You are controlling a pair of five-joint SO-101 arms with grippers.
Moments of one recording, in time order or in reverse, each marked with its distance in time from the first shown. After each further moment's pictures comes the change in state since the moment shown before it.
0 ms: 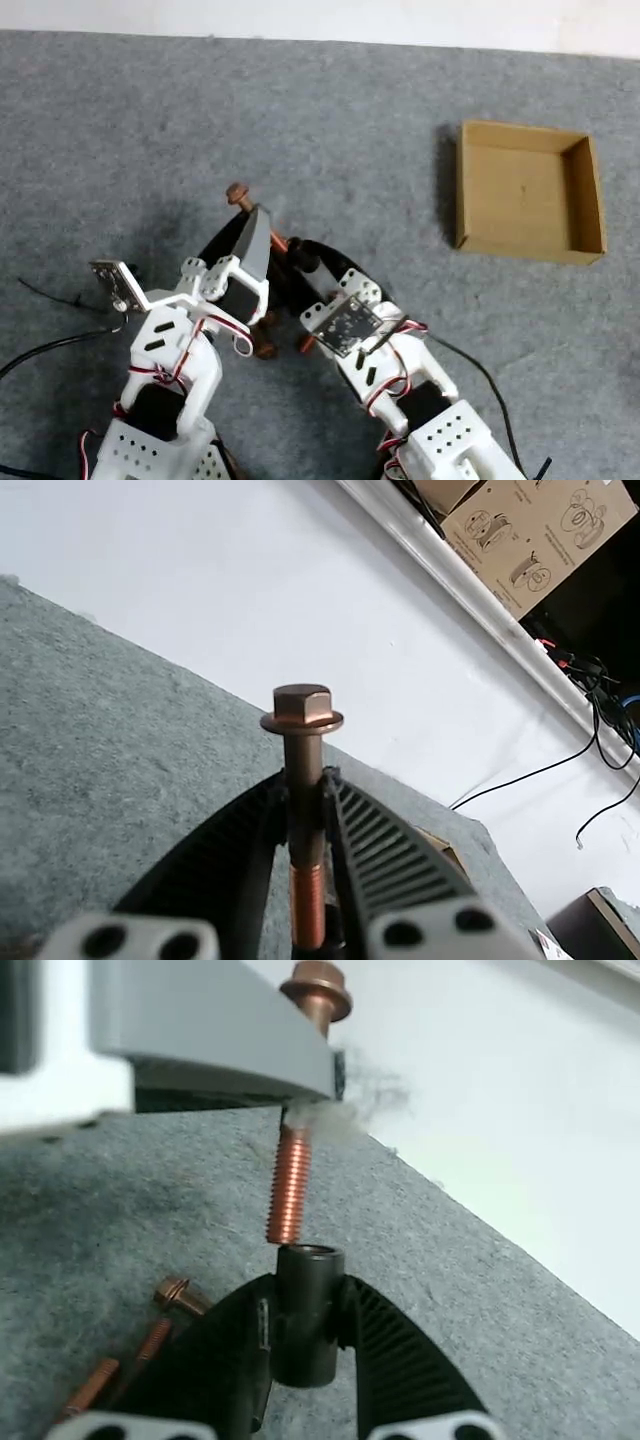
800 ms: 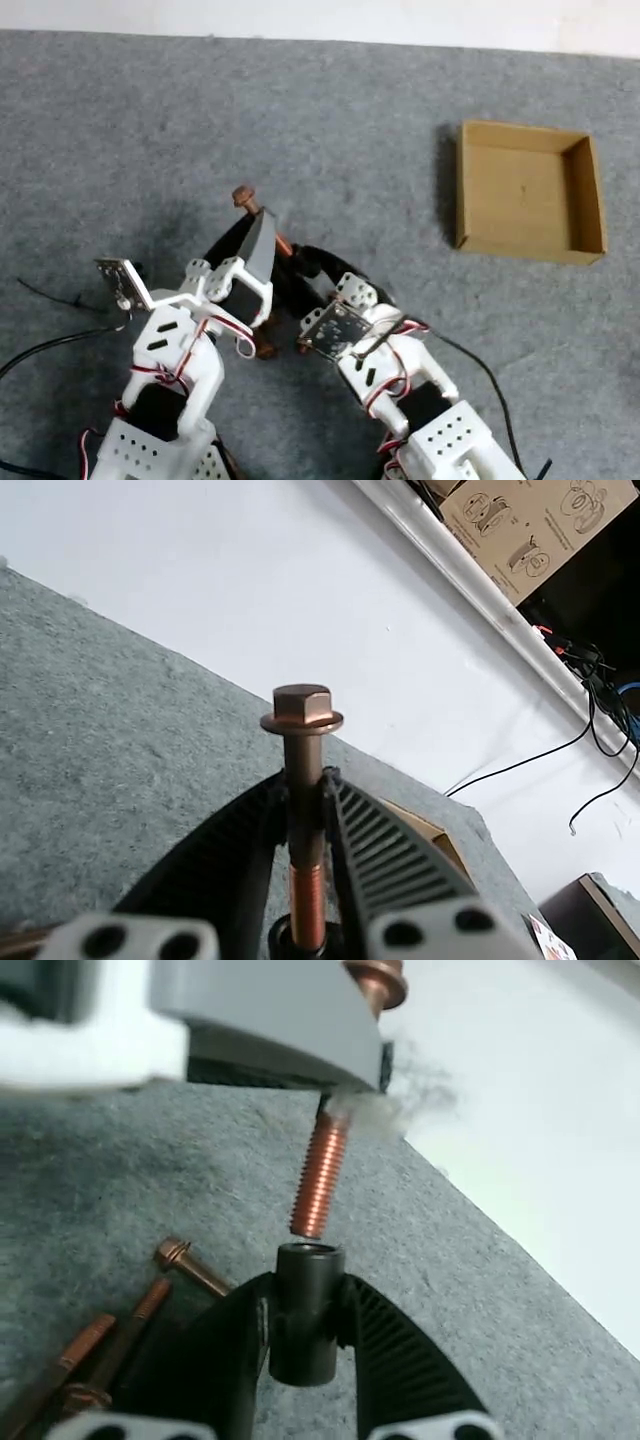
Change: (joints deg) left arm 0.2 0.1 0.0 0.4 0.3; right arm -0.4 -1.0 0.0 4.6 5.6
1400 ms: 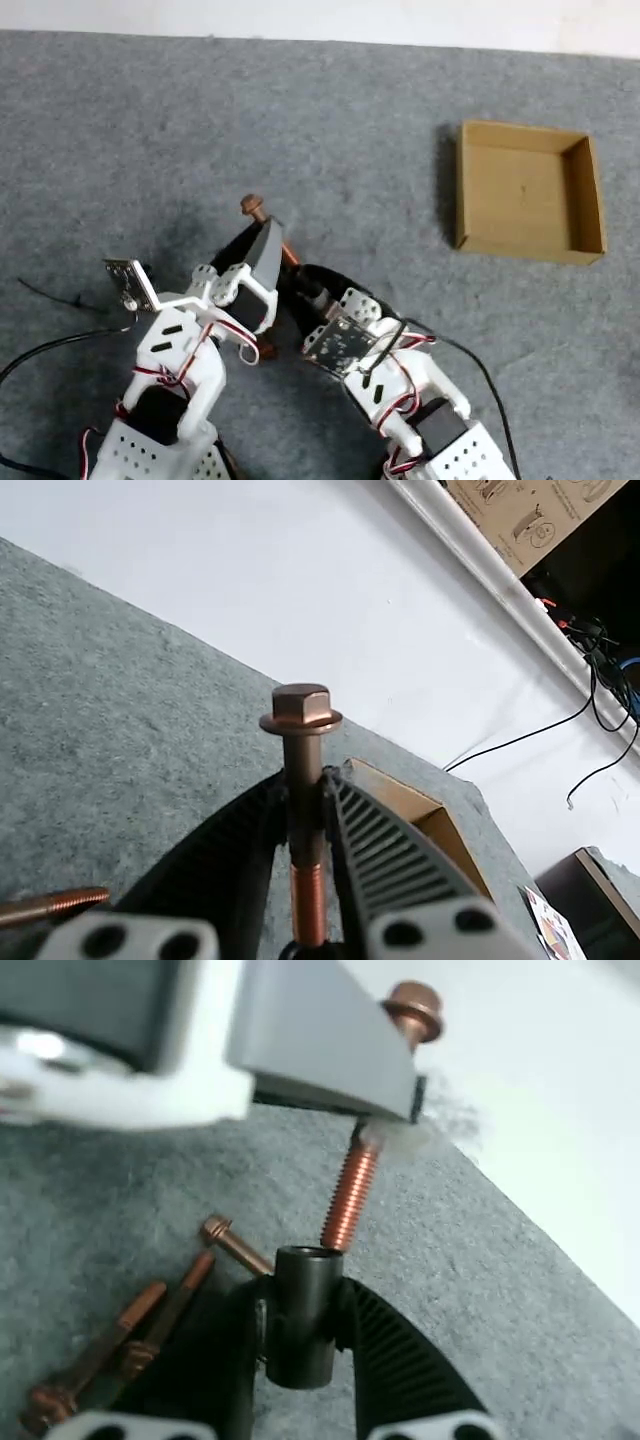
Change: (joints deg) left arm 3.8 -0.8 0.0 5.4 0.2; right arm -1.8 -24.5 0.0 25.9 -1.6
